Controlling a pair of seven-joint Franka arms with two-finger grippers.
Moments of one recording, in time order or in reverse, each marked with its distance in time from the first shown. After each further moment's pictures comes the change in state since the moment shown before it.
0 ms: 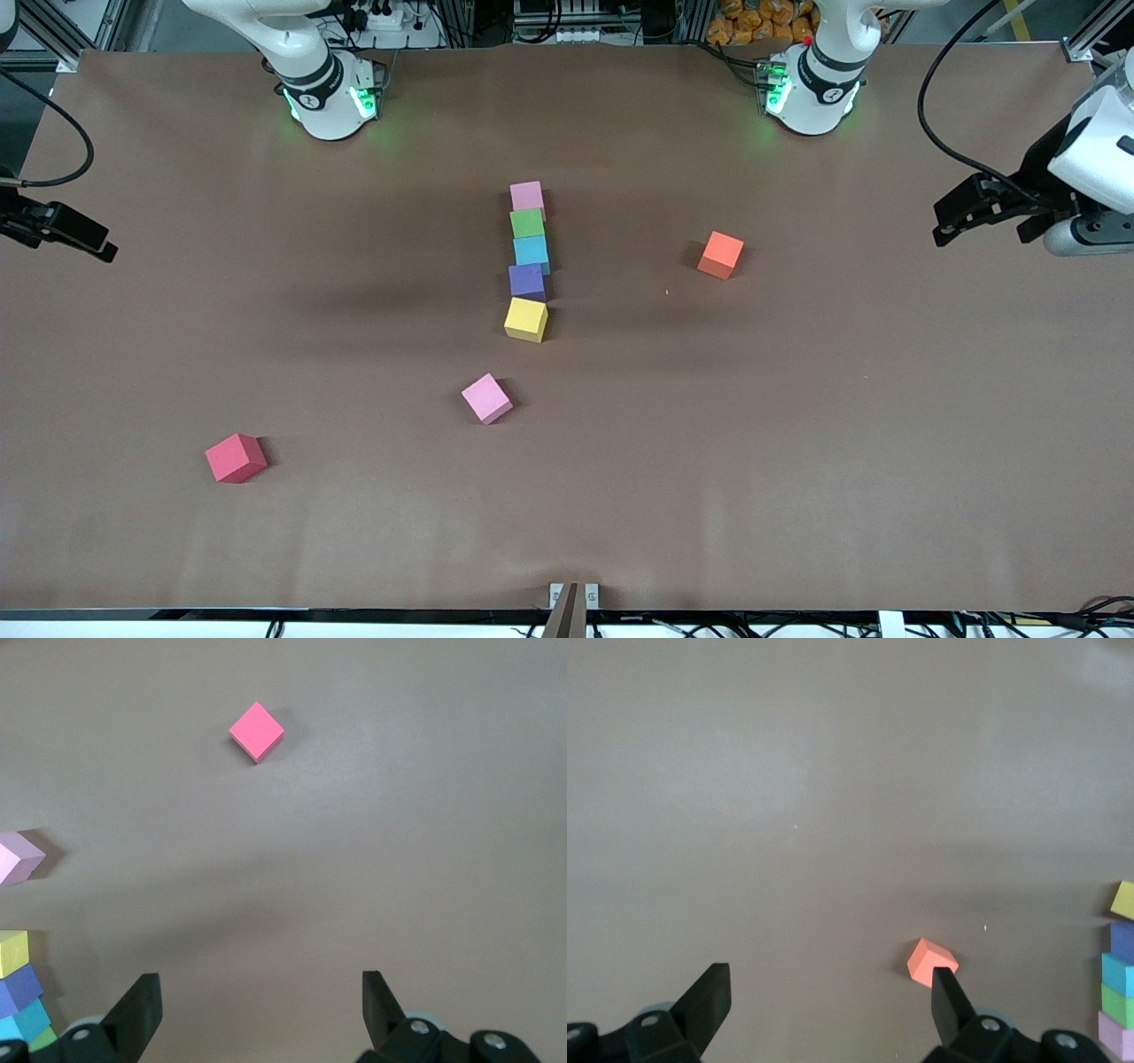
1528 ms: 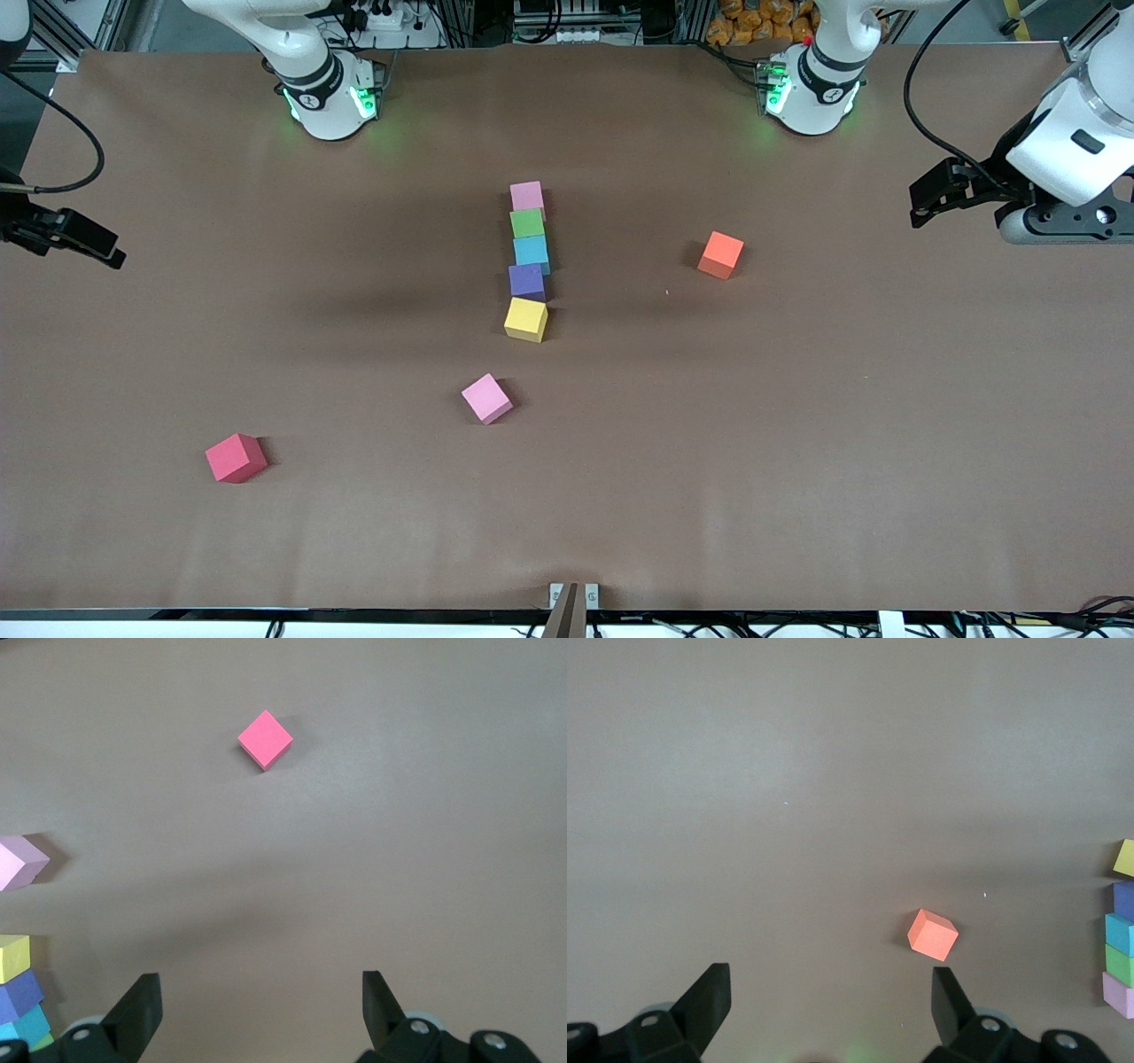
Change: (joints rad) left arm 0.002 0.000 -0.036 0.001 0.003 -0.042 0.013; right arm 0.000 0.014 0.015 0.000 -0.001 0.030 0.000
